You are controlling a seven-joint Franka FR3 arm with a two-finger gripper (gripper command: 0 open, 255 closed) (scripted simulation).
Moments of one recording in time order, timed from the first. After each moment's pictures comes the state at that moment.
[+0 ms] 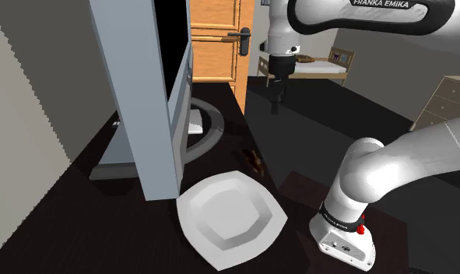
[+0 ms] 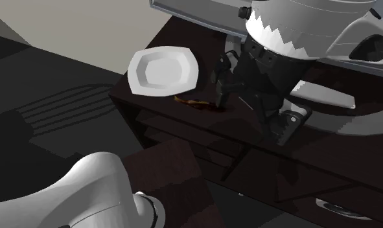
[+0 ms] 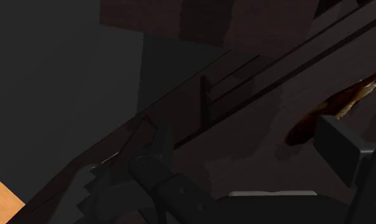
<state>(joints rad) 0.02 -0.76 0.07 -2.29 0.04 1.43 -0.16</state>
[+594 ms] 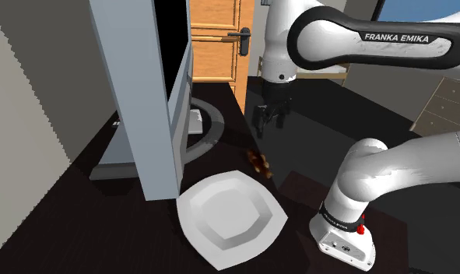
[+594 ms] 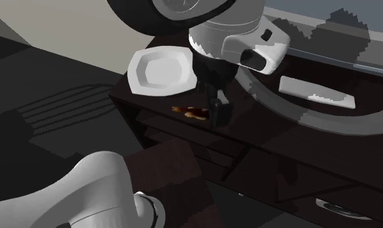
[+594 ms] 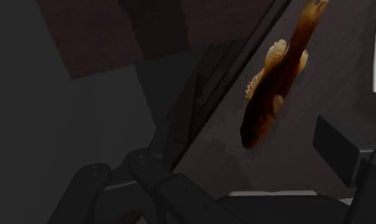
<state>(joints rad) -0.05 -0.89 0.30 -2.46 0.22 1.56 0.32</state>
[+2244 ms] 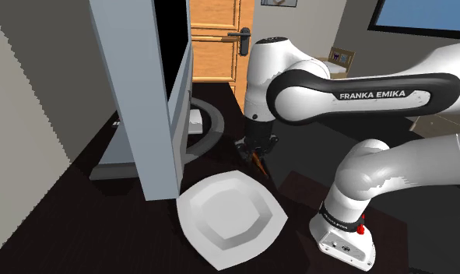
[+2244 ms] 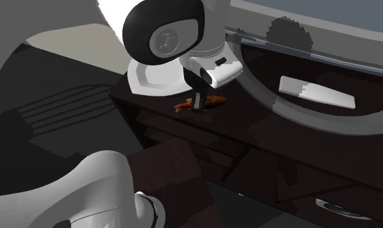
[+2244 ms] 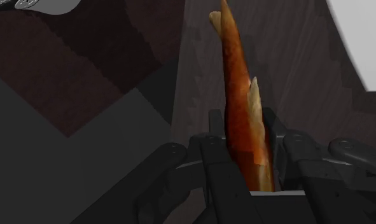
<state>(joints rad) -0.12 -0.89 0.58 -2.61 0.40 1.80 0.75</state>
